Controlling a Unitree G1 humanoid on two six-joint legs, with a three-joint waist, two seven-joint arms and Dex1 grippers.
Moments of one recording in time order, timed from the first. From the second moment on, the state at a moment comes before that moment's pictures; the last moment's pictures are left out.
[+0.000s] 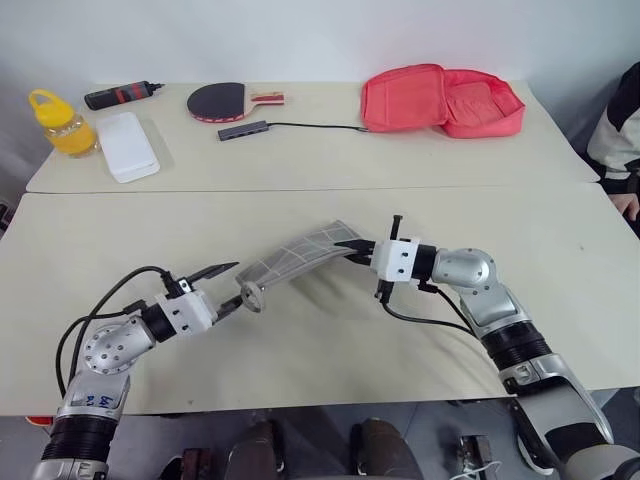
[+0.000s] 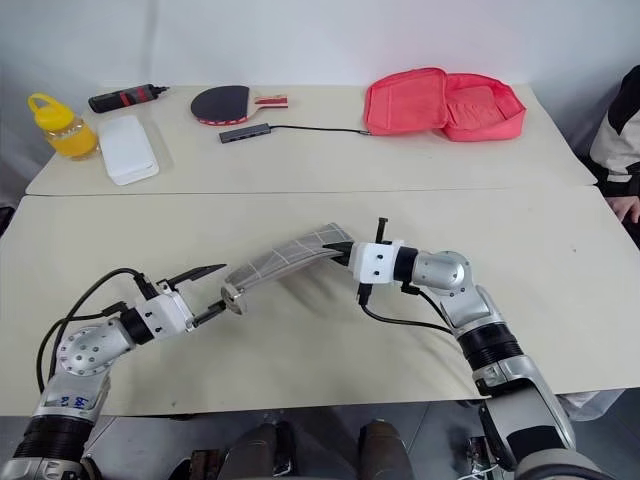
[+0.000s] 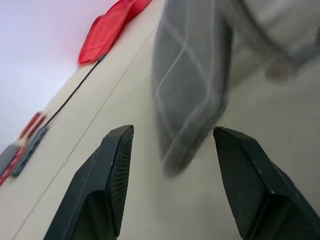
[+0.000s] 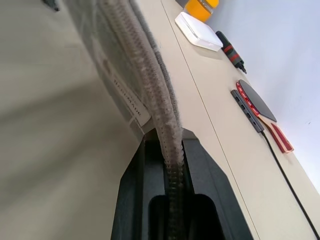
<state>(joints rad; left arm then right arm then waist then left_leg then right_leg) -0.12 0.63 0.06 0.17 -0.04 -0.65 -0.68 -0.66 -0.46 0.27 0.39 -0.04 -0.53 0.86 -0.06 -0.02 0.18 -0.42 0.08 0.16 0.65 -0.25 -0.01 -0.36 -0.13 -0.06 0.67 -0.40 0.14</state>
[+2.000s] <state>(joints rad) -0.21 0.55 -0.06 0.04 0.51 -0.52 -0.22 -0.42 -0.16 0.25 -0.17 0.56 0.67 0.66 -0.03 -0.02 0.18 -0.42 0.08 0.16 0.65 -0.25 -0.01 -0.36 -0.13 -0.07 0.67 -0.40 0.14</state>
